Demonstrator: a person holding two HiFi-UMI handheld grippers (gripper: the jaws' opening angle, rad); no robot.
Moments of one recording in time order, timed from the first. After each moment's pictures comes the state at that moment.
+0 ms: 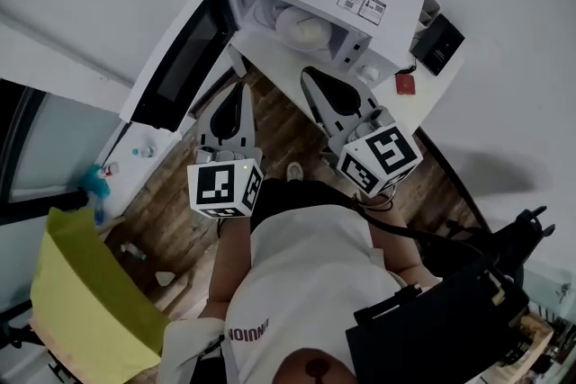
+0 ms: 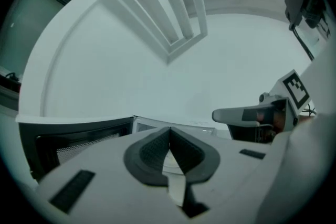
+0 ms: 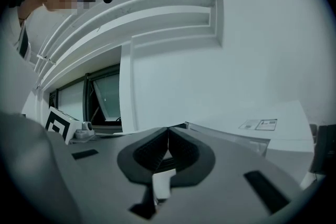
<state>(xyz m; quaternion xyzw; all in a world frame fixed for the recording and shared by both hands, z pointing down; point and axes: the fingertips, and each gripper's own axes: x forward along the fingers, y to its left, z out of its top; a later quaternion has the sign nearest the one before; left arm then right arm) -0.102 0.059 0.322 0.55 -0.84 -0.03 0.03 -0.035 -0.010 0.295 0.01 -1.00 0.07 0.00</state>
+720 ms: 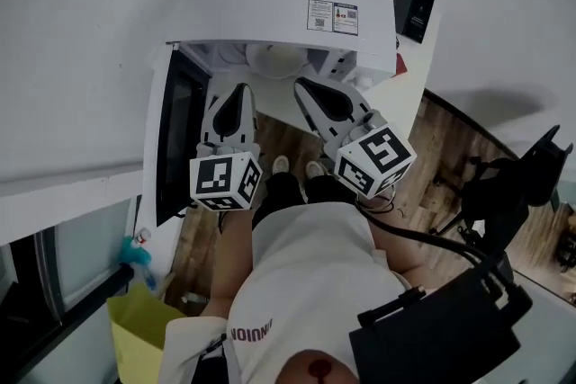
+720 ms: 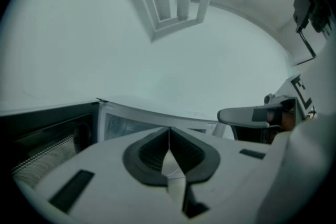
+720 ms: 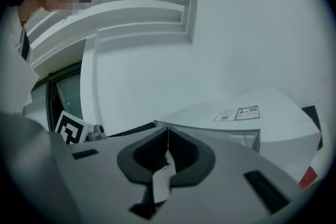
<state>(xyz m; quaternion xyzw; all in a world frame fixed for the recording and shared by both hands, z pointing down) -0.161 -0.053 0.355 0.69 -0.72 -0.01 0.11 -0.074 -0.079 0.324 0.17 -0.98 0.14 0.02</state>
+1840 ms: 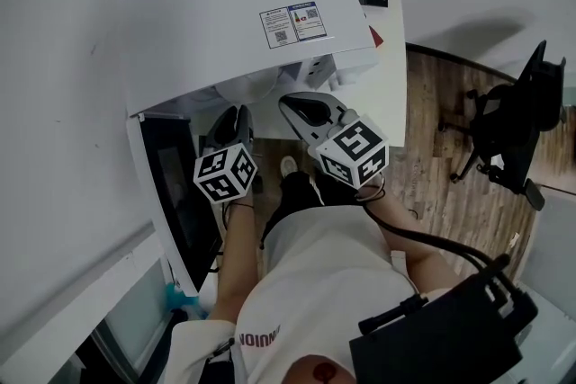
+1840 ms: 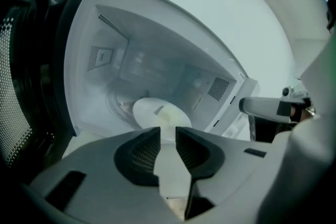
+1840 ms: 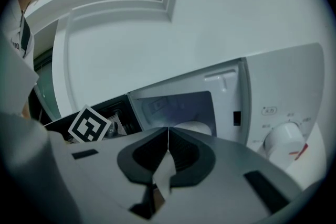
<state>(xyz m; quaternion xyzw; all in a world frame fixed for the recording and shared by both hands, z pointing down) -0.173 -0.106 0.502 0.72 -0.62 0.08 0.31 -0.082 -0.108 0.423 0.26 -0.94 0.20 0.12</state>
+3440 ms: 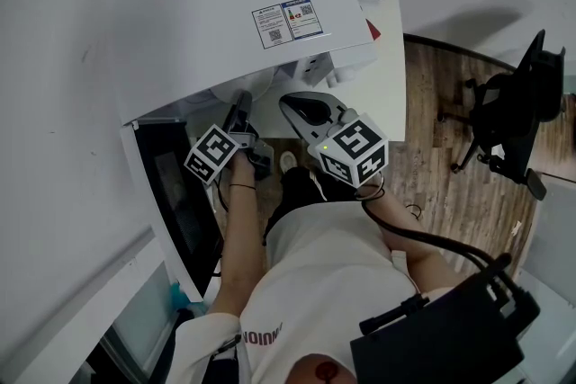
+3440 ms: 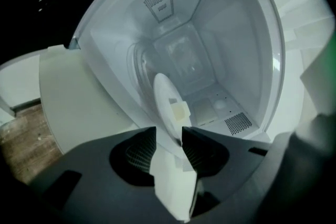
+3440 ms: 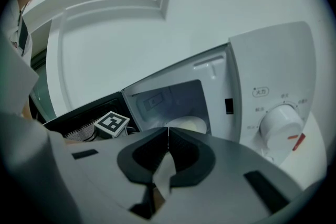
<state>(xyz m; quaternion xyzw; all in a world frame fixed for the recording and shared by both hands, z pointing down) -0.170 -0.132 0.539 0.61 -0.56 -0.16 0.53 -0.076 -0.108 0.433 0.28 -0.93 0.22 0.12</state>
